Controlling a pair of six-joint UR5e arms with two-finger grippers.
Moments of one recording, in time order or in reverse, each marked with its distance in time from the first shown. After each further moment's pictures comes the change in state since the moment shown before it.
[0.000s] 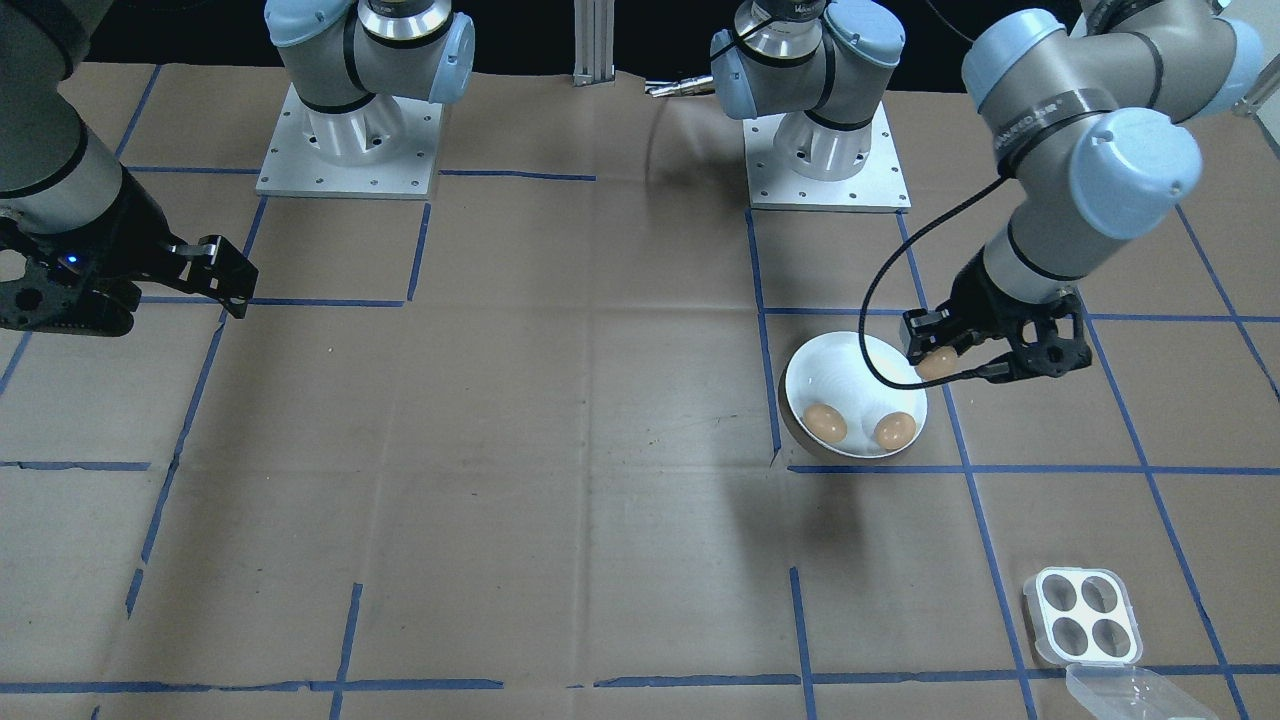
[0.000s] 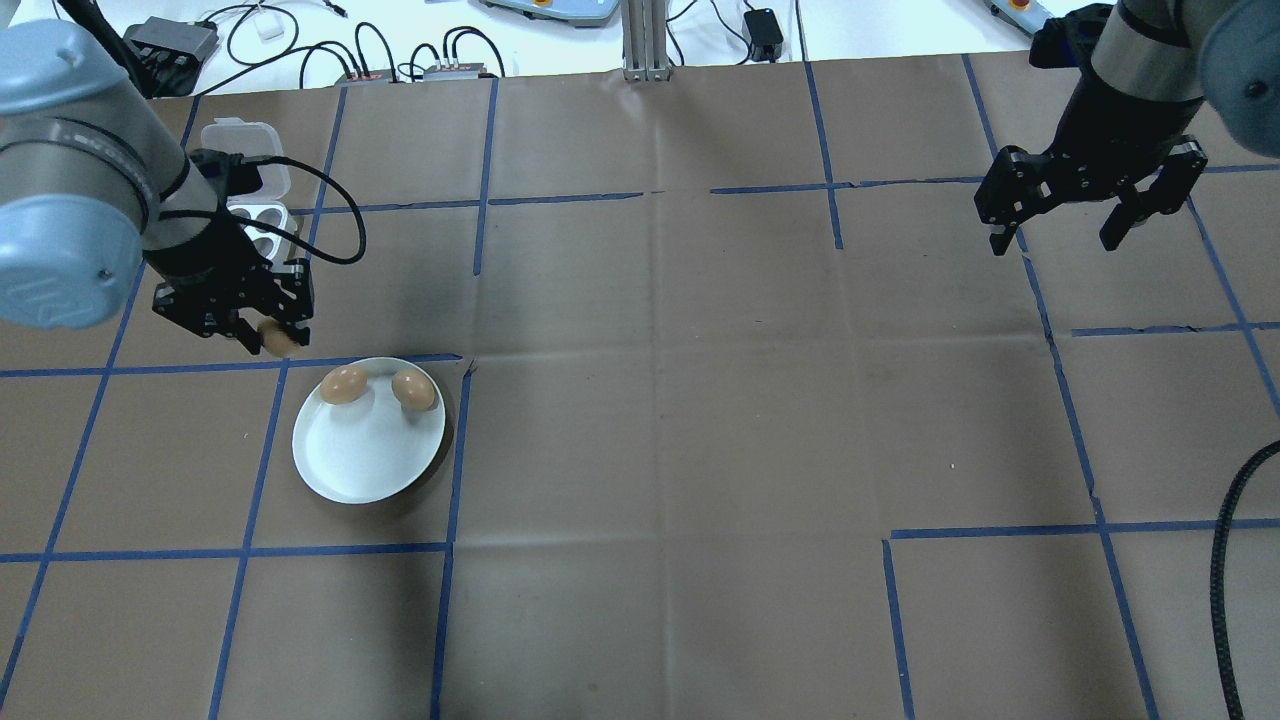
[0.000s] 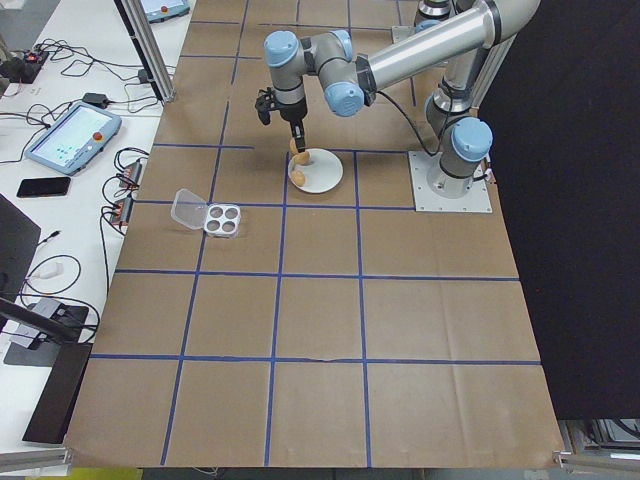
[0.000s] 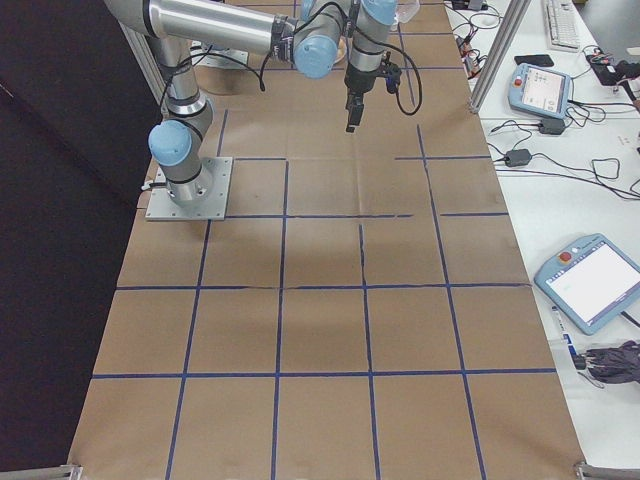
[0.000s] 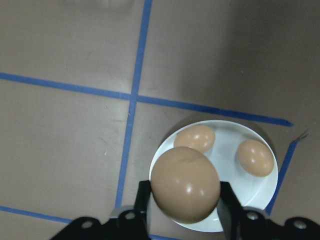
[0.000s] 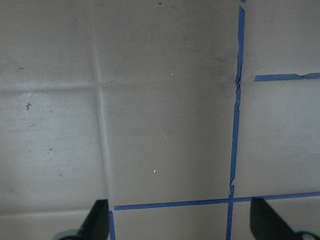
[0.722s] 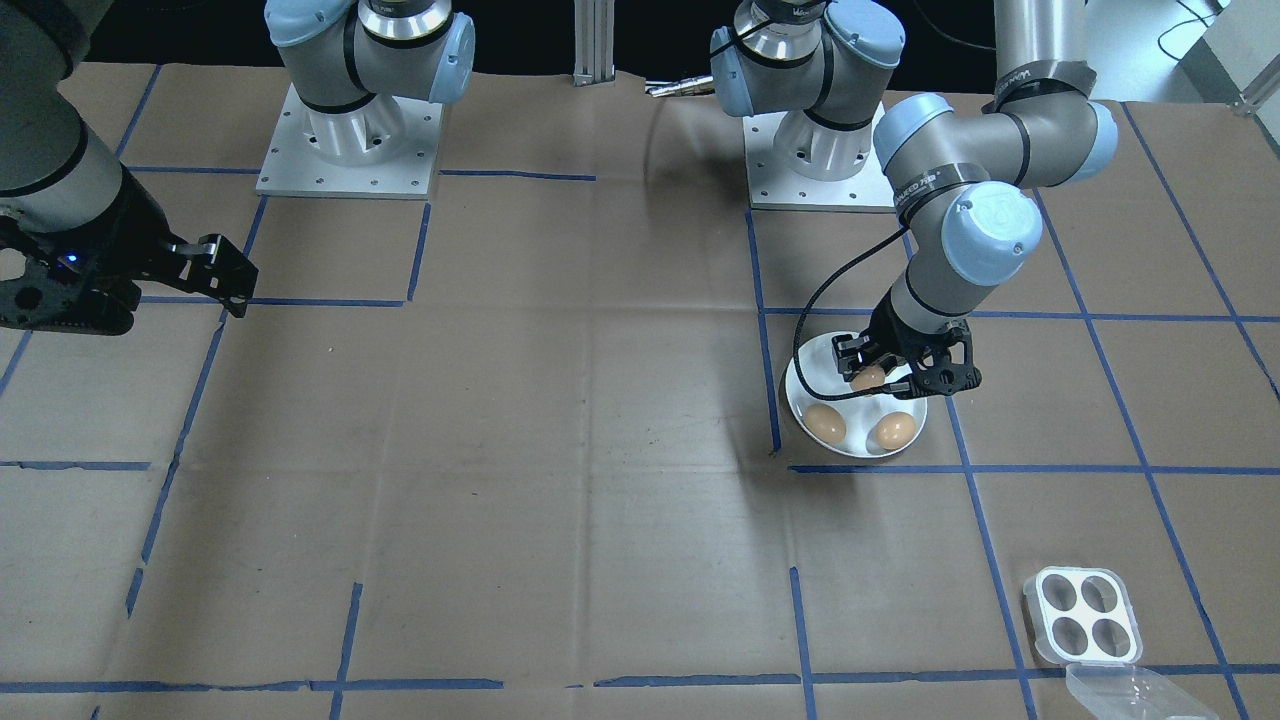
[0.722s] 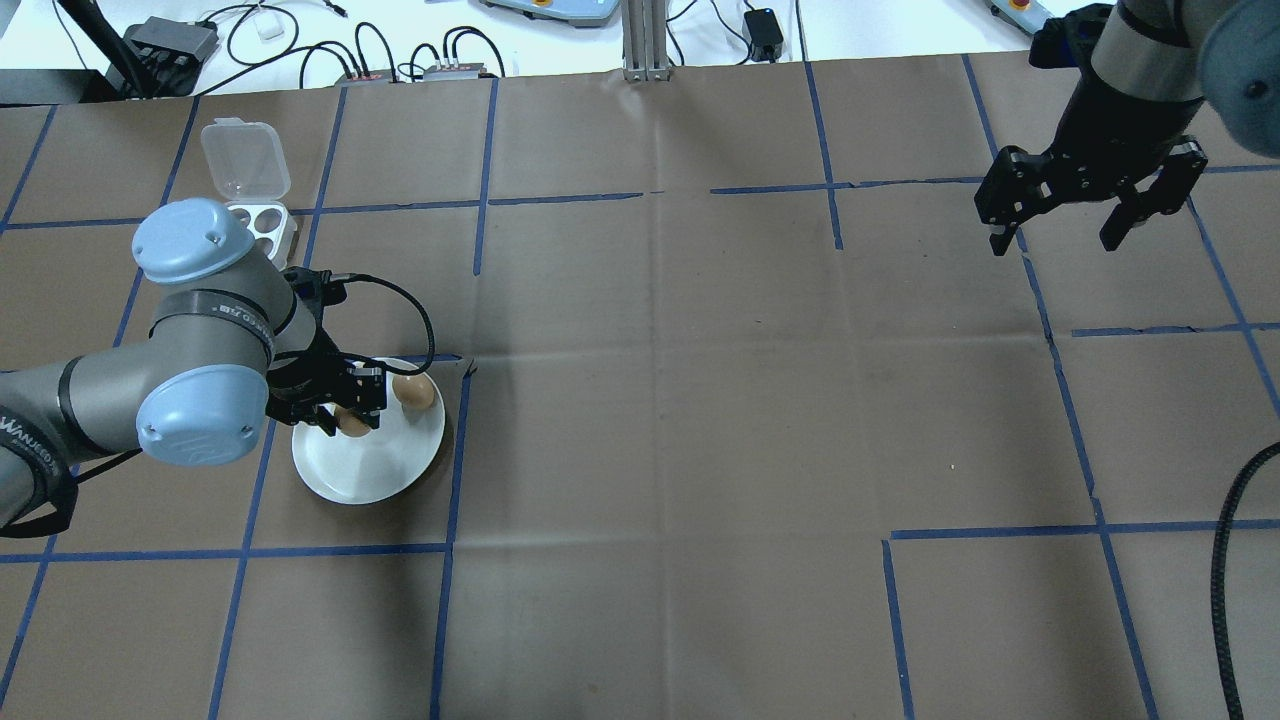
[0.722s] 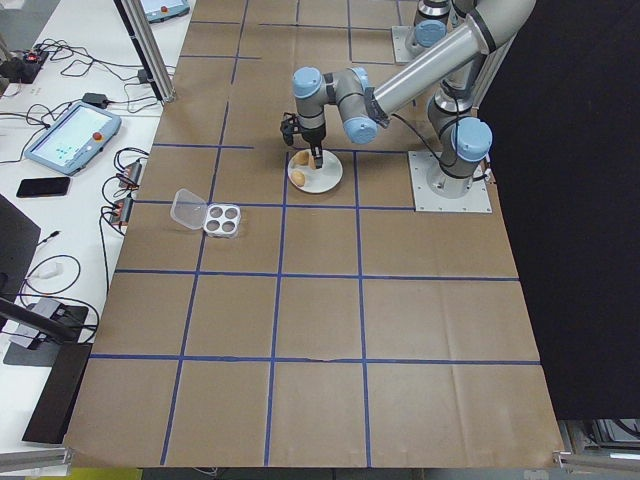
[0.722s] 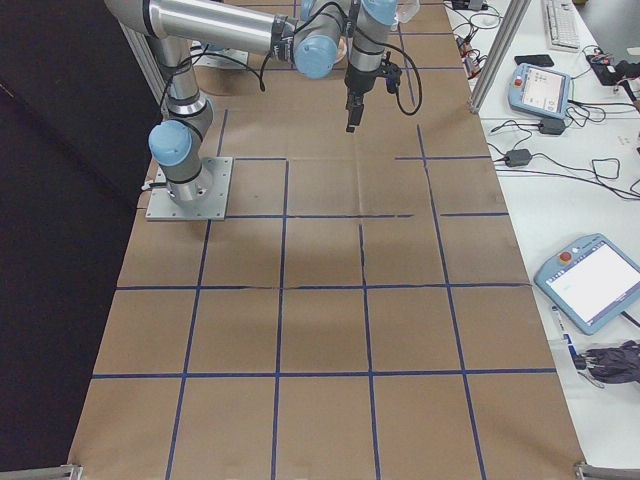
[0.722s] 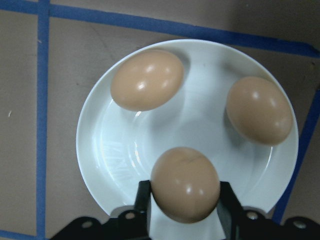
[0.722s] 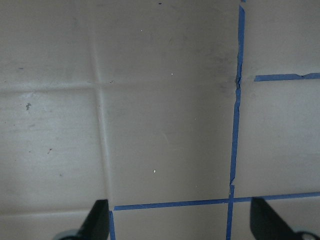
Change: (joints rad) left arm -0.023 -0.074 -0.246 0.329 -0.006 0.003; right arm 0.000 0.000 0.000 0.000 0.000 0.000
